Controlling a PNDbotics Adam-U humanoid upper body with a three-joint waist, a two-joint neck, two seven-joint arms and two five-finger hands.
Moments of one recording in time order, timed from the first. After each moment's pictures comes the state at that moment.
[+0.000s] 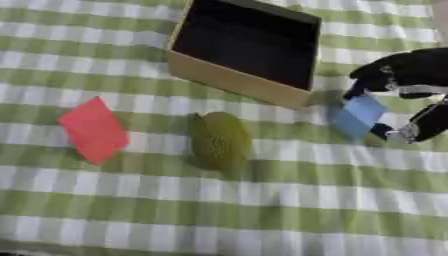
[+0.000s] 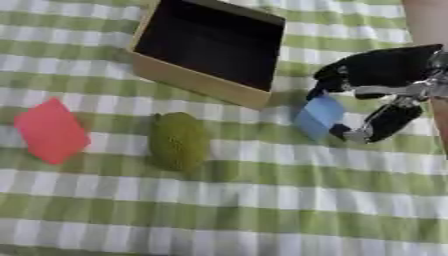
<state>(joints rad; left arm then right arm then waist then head) -0.42 0.47 -0.04 -1.98 0.04 -0.26 0.22 -0.46 -1.17 0.28 -1.73 0.53 -0.41 0.54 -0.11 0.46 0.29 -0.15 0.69</state>
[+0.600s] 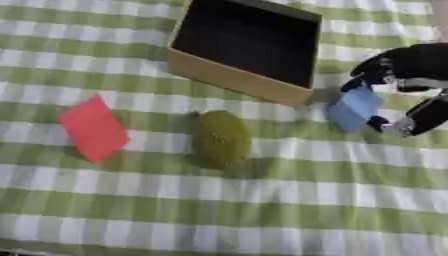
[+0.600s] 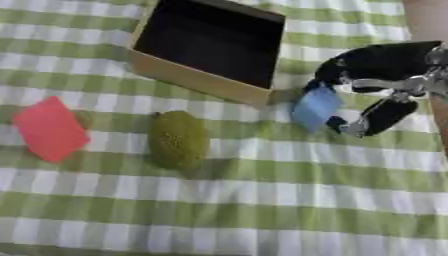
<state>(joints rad) -0.42 0.47 -0.04 -1.98 0.04 -0.25 0.22 -0.48 -1.16 0.27 -1.74 0.52 -0.36 0.46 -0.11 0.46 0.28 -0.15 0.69</state>
